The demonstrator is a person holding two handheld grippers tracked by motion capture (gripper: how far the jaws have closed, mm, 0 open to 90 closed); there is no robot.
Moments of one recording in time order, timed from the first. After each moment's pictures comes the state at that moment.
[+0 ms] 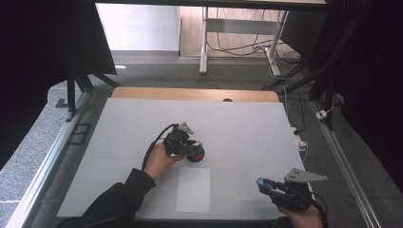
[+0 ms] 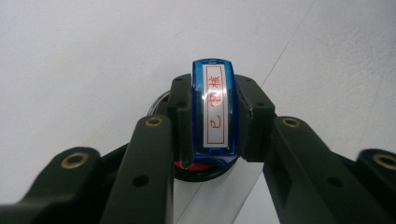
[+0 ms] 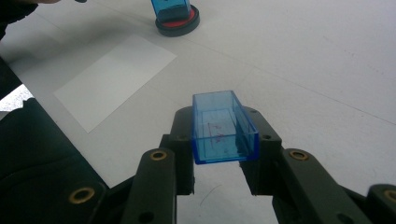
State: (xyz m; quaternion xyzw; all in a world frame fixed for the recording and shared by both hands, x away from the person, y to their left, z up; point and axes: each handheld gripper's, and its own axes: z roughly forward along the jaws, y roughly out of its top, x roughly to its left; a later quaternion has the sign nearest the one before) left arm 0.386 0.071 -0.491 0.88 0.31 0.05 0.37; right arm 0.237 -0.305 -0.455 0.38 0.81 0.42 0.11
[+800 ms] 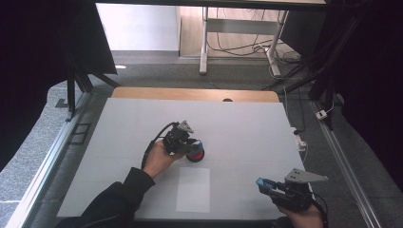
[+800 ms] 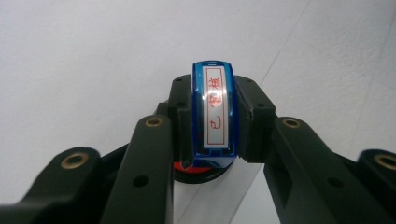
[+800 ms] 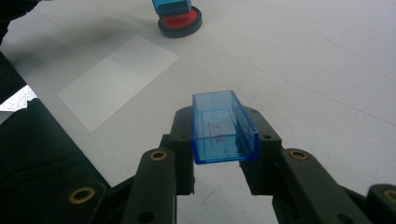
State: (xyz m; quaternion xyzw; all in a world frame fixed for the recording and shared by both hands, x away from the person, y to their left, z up) left arm 0.382 0.070 -0.478 0.88 0.30 0.06 0.37; right arm 0.237 -0.306 -0.455 0.38 0.81 0.43 0.11
